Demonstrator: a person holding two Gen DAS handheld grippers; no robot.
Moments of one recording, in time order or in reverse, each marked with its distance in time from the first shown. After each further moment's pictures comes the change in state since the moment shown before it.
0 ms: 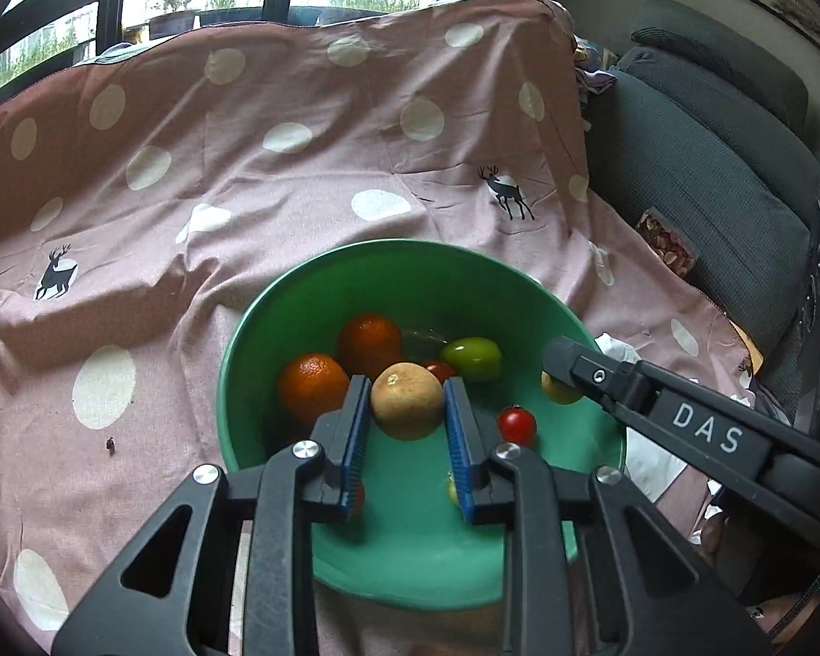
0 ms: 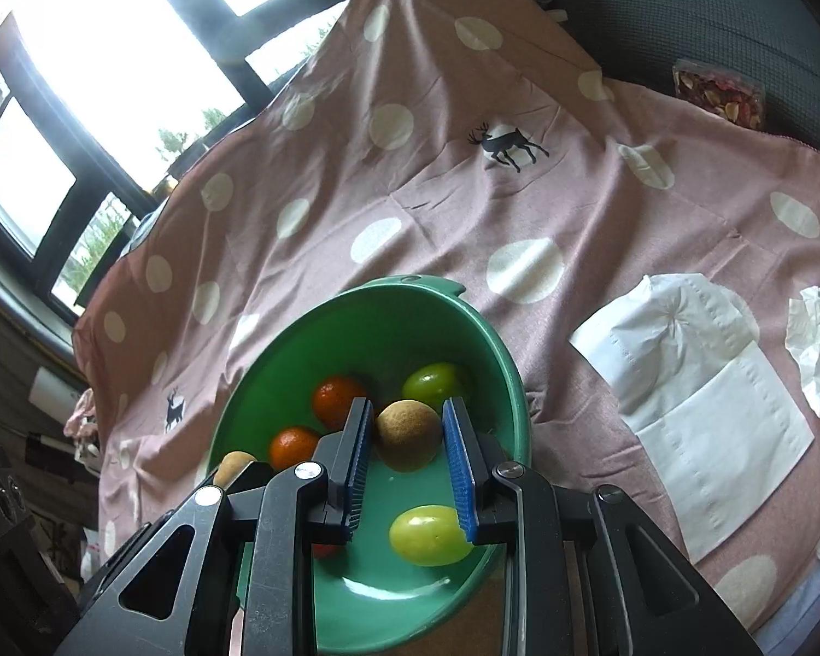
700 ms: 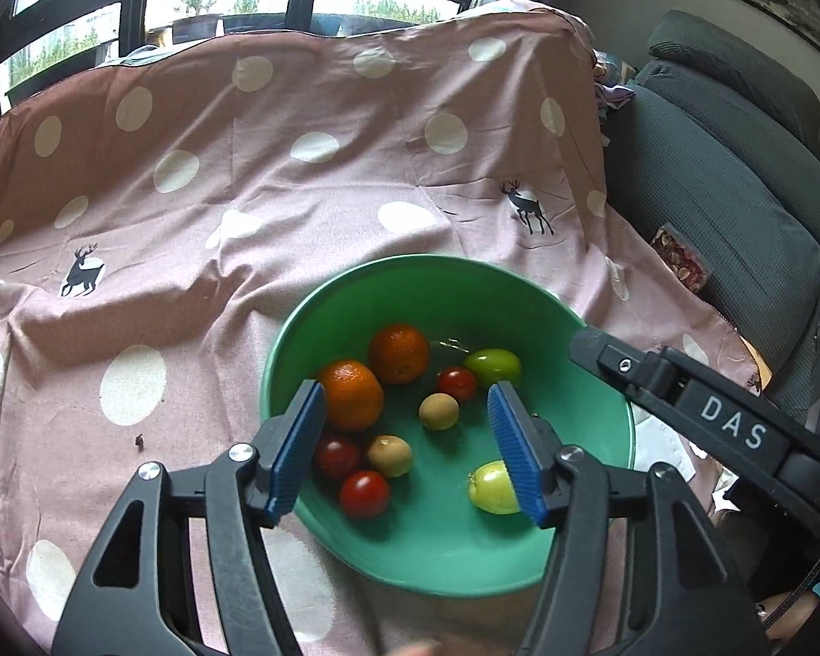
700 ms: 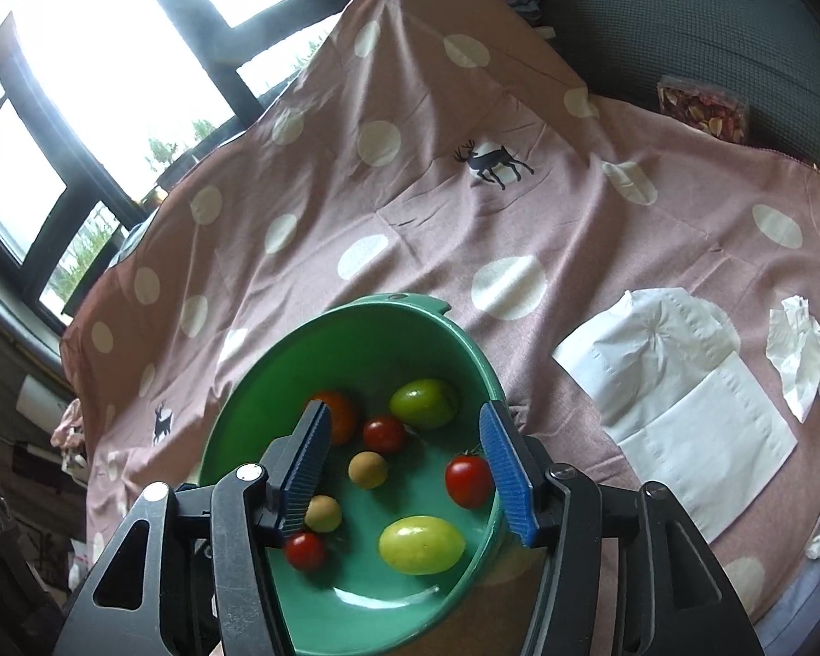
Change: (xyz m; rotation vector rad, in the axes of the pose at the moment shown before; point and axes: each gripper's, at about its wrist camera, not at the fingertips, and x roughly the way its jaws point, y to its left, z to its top) left arm -0.017 0.010 0.004 -0.034 -0.024 0.055; right arm -0.012 0.001 0.003 -0.001 -0.069 -0.031
